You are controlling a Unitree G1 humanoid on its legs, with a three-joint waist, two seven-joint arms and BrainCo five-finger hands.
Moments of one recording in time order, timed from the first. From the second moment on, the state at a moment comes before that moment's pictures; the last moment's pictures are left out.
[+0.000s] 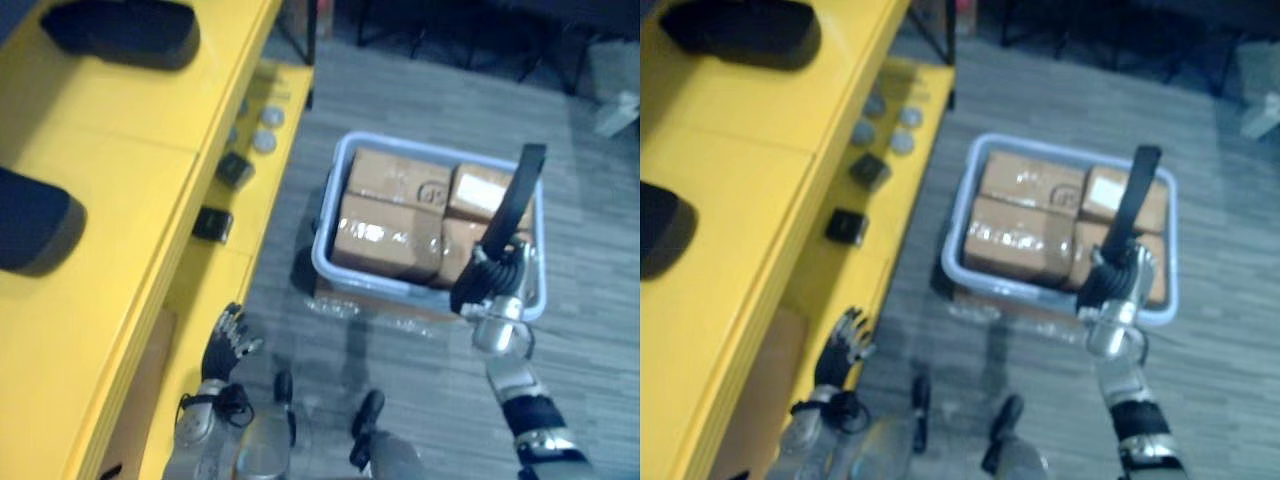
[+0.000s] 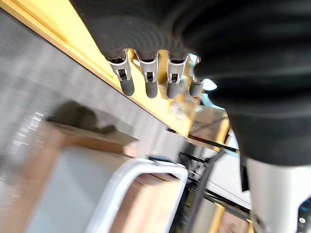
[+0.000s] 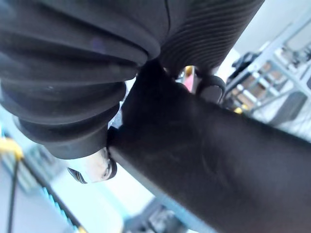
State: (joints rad) left arm 0.21 0.19 -0.12 0.20 -0.46 -0.28 0.02; right arm -0.16 -0.29 0.00 0.33 -0.30 -0.26 -0.72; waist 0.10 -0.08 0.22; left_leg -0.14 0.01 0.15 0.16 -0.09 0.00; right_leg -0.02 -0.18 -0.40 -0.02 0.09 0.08
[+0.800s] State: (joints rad) left arm 0.07 0.11 -0.13 0.18 -0.75 -0.06 -0.15; right arm -0.15 -0.22 0.04 0.05 0.82 -0.34 0.28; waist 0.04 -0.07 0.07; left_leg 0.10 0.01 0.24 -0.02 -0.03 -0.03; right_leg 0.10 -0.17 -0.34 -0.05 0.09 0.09
